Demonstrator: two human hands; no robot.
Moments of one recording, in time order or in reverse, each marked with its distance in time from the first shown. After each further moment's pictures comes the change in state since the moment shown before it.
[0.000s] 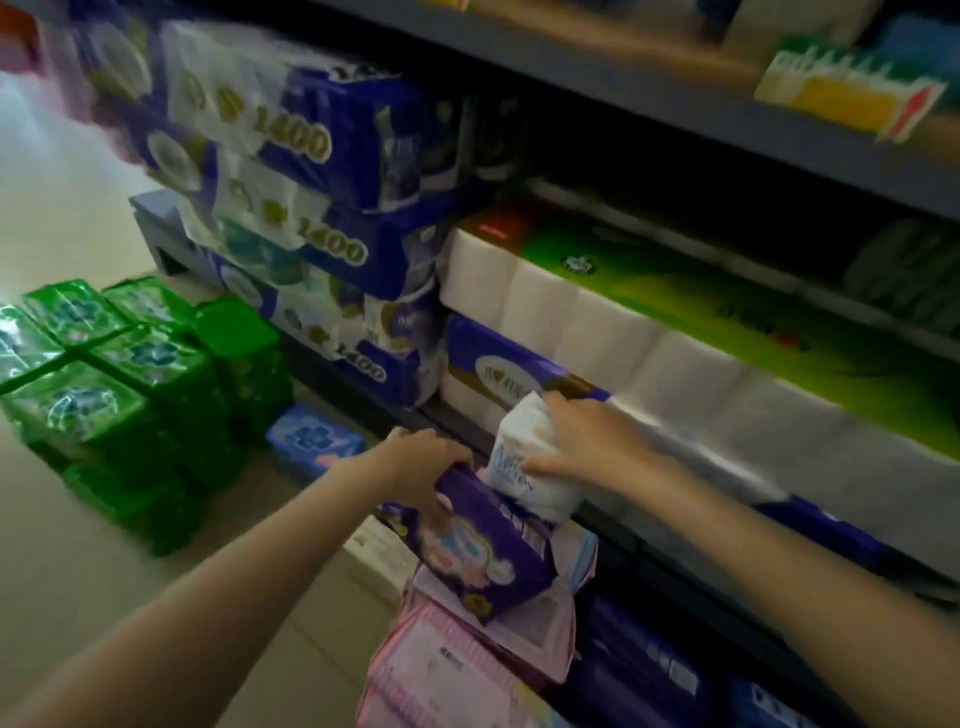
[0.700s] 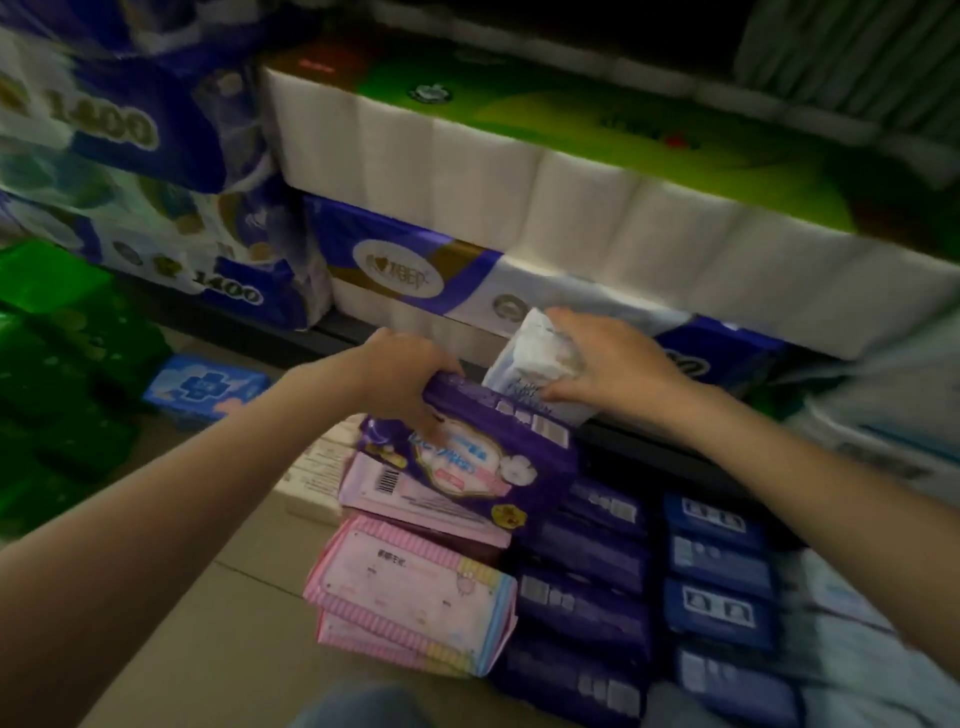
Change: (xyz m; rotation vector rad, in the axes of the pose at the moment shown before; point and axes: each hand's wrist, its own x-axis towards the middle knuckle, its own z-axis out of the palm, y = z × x) left_hand 0.027 0.080 -0.005 0.117 0.006 0.272; right_hand -0.085 0.080 0.041 0.239 0.115 0.147
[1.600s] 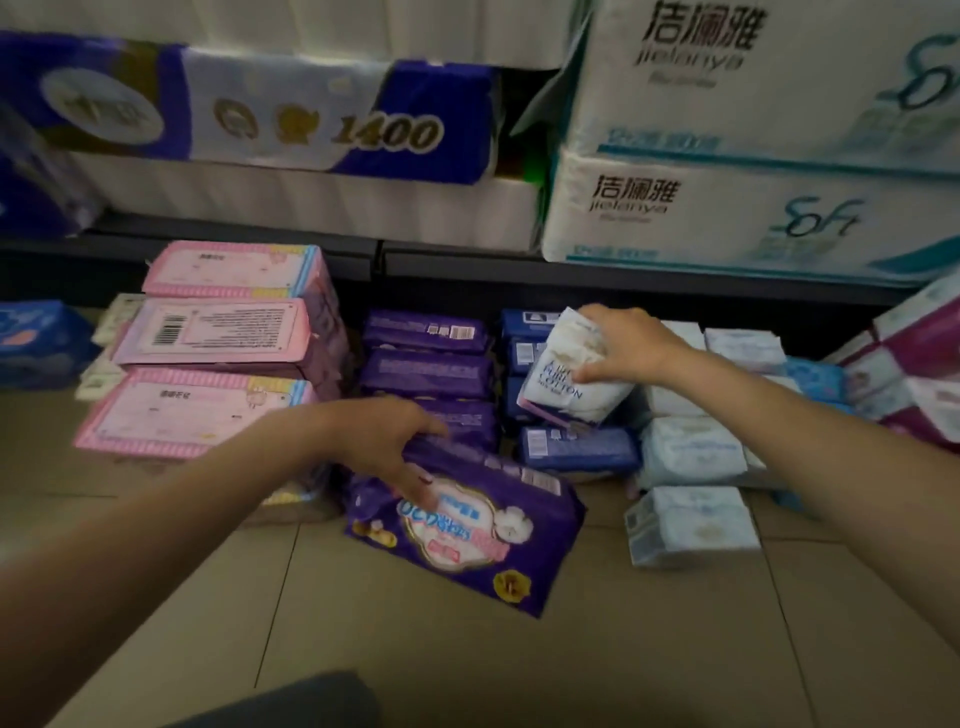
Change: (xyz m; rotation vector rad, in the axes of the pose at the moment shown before) left_hand -0.008 0.219 0.176 -0.063 -0.373 0.262; right_hand -0.242 0.184 0.119 0.087 -0.106 0.424
